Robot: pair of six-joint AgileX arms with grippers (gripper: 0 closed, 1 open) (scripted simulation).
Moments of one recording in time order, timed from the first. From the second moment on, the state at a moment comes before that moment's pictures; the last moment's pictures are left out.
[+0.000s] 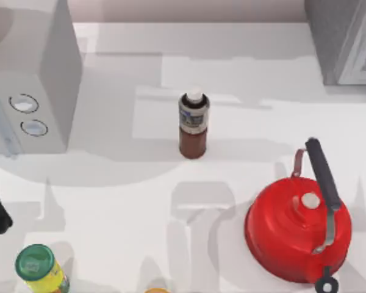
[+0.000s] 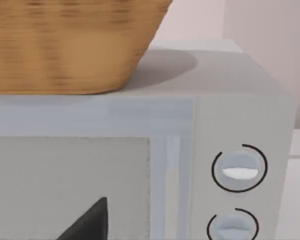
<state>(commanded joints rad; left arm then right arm) 0.00 0.00 0.00 0.00 0.00 0.00 0.00 0.00 0.00 0.00 0.00 0.00</state>
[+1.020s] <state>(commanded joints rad) 0.00 0.00 0.00 0.00 0.00 0.00 0.35 1.02 0.62 -0.05 -0.09 -0.09</state>
